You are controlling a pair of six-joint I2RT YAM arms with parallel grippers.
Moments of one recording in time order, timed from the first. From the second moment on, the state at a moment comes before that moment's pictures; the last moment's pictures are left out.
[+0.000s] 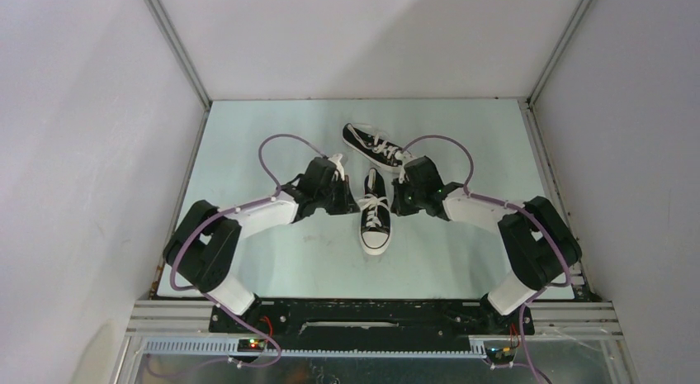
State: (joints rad) left arm -0.61 1.59 0.84 -0.04 0.23 -0.62; right arm 0.56 1.63 0.86 -0.09 -0.15 0.36
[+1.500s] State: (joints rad) left arm -0.60 1.57 0.98 -0.13 0.35 -0.62; right arm 0.70 1.60 0.92 -0.07 0.06 0.07
